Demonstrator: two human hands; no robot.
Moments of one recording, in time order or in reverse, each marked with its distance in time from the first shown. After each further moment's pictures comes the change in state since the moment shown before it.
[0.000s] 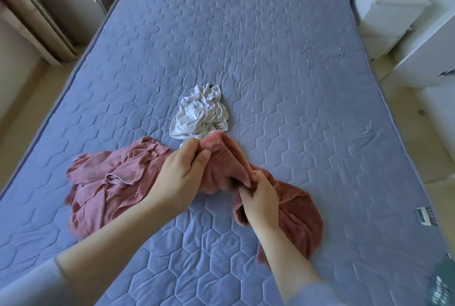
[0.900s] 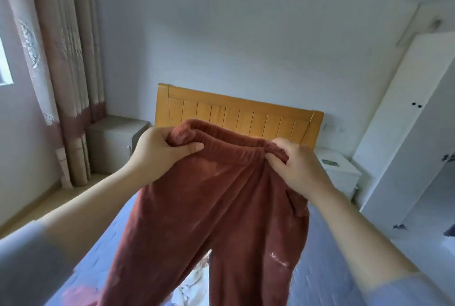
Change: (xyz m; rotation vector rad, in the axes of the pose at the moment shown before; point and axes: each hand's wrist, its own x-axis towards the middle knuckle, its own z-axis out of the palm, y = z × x) left_hand 0.049 0.181 -0.283 -0.146 0.401 0.248; right_hand 0.004 -0.378 -0.251 -0.391 0.224 -0.908
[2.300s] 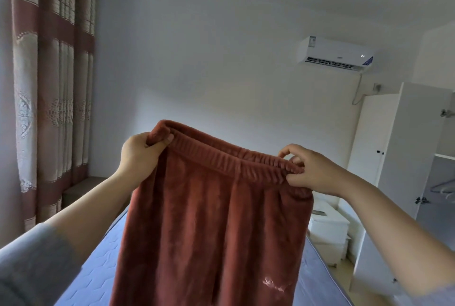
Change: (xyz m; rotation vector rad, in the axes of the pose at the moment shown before) left_hand 0.083 0.064 -0.052 -0.085 0.318 0.077; right_hand 0.043 -0.034 -0.150 0.093 -0.218 0.090
